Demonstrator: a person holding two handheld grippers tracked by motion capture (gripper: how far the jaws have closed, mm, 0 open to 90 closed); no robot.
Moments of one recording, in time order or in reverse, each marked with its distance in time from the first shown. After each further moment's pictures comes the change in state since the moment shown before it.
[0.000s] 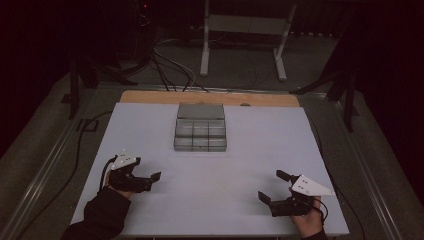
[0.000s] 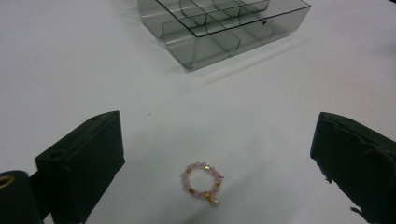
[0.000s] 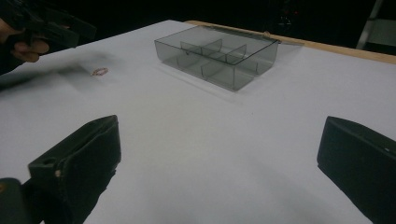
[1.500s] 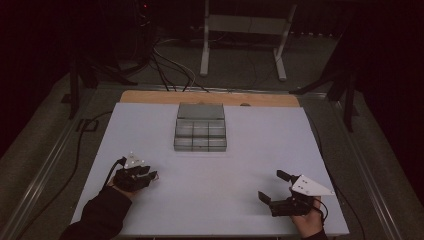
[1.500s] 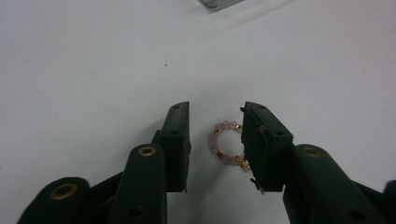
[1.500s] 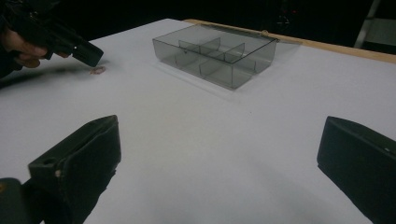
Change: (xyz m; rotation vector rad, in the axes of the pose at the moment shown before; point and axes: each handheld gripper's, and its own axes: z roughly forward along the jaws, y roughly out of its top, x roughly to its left) left arm 0.000 -0.008 0.021 0.185 0.074 0.059; right arm 0.000 -0.001 0.000 0.004 -0.007 -0.002
